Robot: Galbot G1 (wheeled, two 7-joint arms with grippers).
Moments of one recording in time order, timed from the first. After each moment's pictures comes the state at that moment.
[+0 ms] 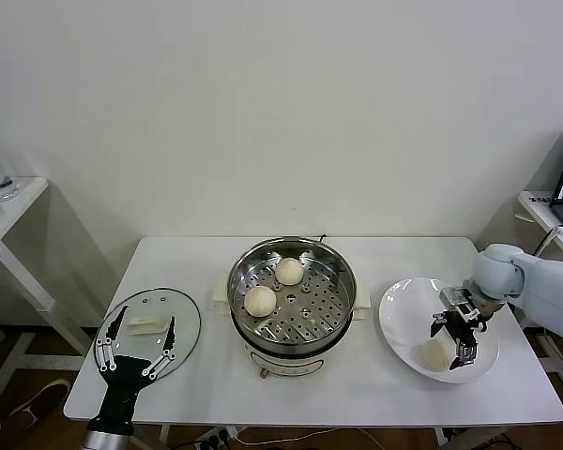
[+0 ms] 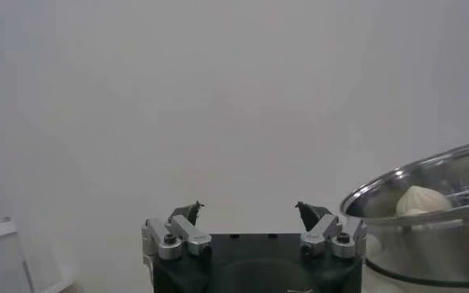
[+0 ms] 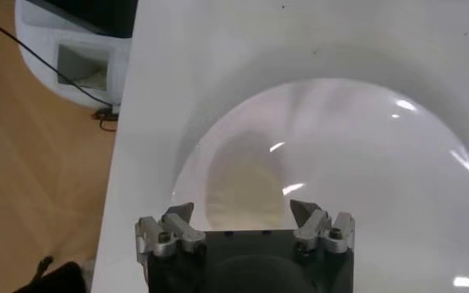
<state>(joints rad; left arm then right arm) 1.76 -1.25 -0.58 -2.11 0.16 -0.33 -0.17 0.23 0.53 -1.27 1.32 0.12 -0.11 -1.11</state>
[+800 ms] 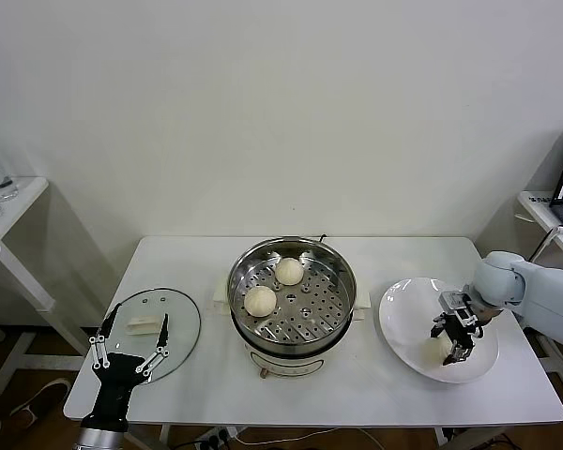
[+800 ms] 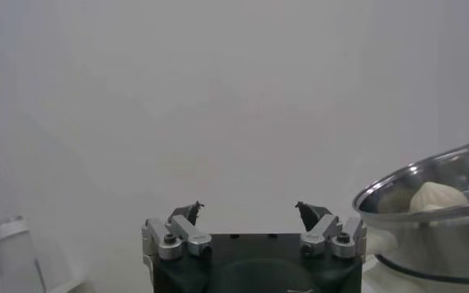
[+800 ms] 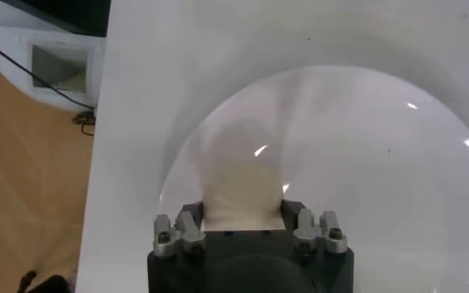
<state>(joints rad) 1.75 -1.24 -0.60 -2.10 0.14 -0.33 -0.17 0.28 0.52 -1.26 1.35 0.11 -0.10 -1.09</state>
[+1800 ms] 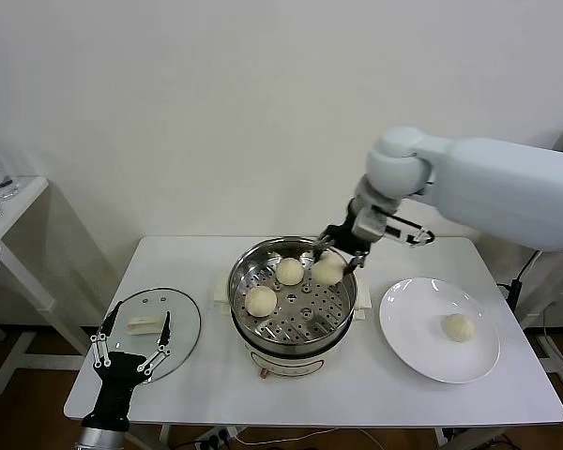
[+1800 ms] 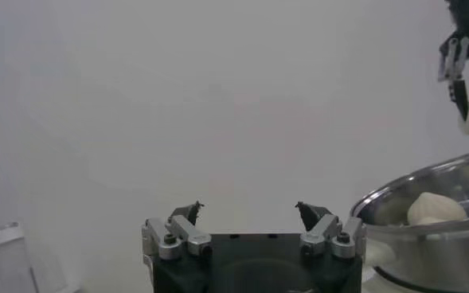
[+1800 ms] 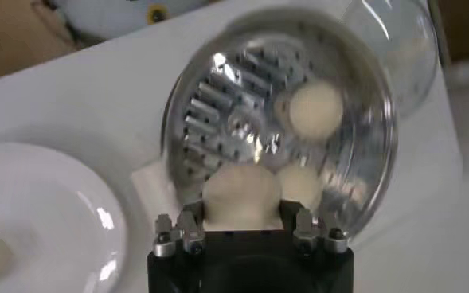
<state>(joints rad) 1.75 -1.25 -0.60 -2.12 0.14 -0.33 -0.17 0.73 0.95 -1.35 1.57 0.04 0.47 -1.11</state>
